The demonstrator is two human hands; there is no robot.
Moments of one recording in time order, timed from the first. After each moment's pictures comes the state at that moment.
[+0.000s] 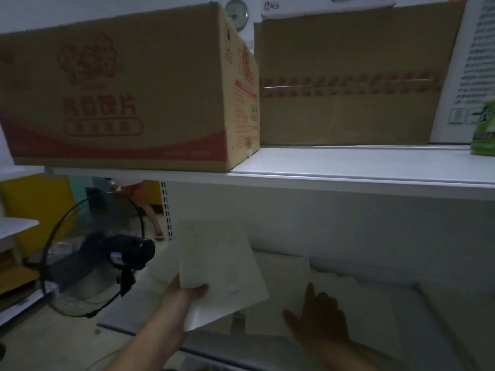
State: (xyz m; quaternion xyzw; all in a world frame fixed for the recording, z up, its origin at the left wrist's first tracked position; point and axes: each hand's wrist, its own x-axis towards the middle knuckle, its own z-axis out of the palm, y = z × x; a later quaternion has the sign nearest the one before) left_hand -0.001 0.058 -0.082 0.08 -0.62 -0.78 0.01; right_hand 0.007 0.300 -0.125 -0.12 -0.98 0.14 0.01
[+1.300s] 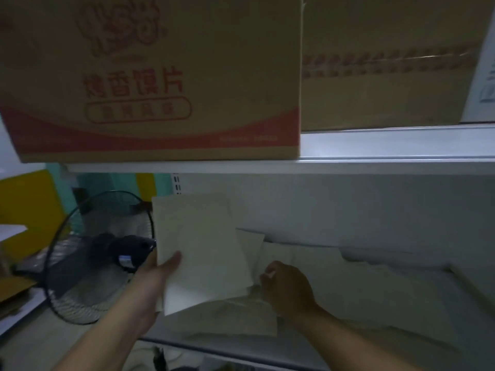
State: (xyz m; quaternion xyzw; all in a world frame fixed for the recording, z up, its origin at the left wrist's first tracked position) left_hand -0.037 -0.057 -0.050 0.03 -0.64 -0.77 0.01; right_hand -0.051 0.178 -0.107 -0.03 -0.95 0.29 0.10
